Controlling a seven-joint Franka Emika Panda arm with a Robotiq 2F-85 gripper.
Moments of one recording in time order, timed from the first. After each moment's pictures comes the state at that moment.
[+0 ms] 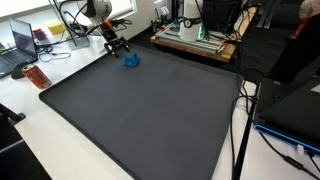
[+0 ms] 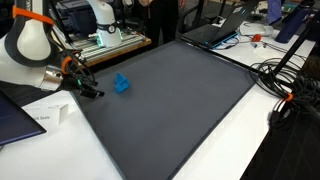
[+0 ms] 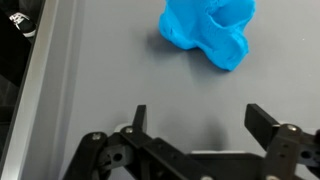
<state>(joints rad) -0.55 0.71 -0.33 -1.90 0.79 1.82 0.26</state>
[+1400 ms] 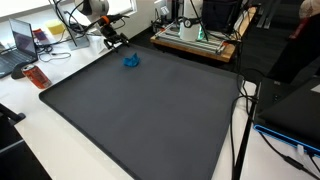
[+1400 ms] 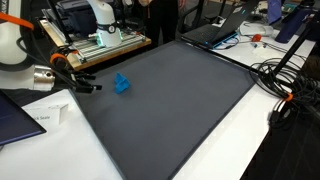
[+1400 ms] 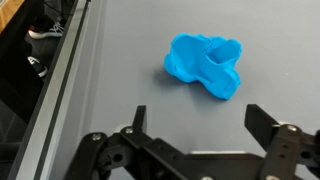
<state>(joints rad) -0.63 0.76 -0.33 -1.79 0.80 1.56 0.24</state>
